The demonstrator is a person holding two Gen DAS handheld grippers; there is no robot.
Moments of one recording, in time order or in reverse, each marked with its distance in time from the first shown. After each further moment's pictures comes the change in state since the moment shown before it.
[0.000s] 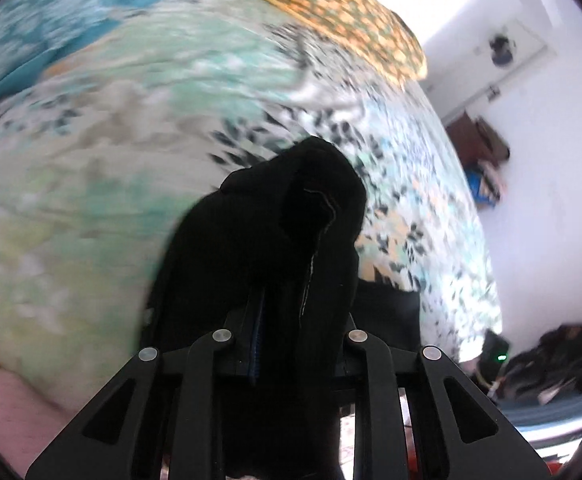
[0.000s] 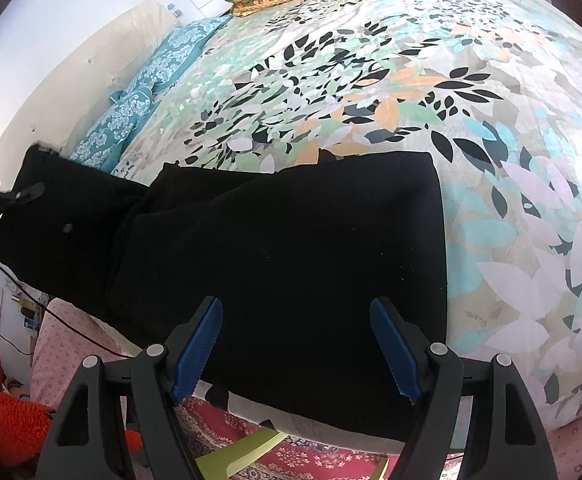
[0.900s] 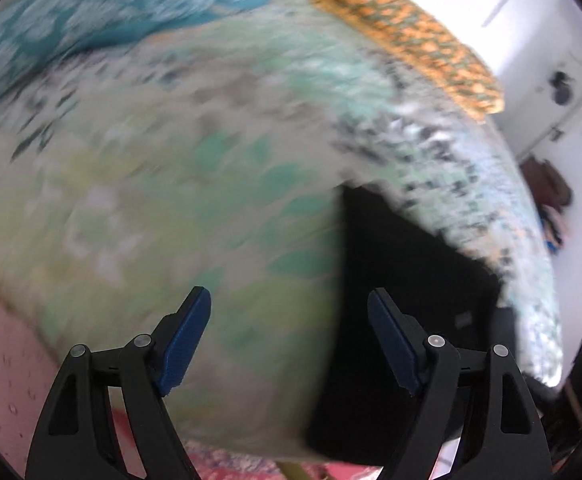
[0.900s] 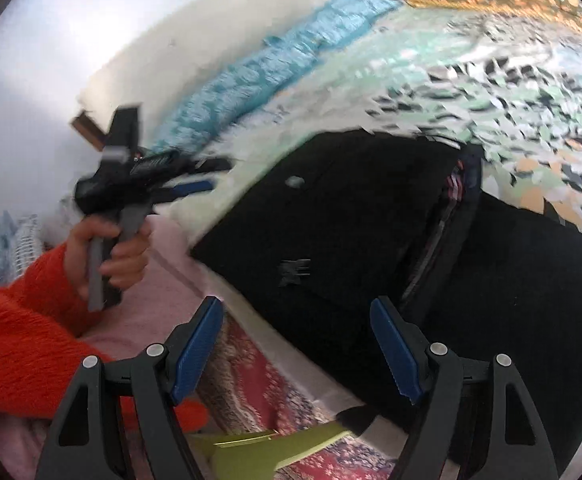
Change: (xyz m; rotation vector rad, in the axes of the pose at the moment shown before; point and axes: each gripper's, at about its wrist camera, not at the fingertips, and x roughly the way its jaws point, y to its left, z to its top) left arm 0.024 0.119 -0.069 -0.176 -0.137 0.242; right arm 0.042 0.107 0.001 -0.356 0.091 0.325
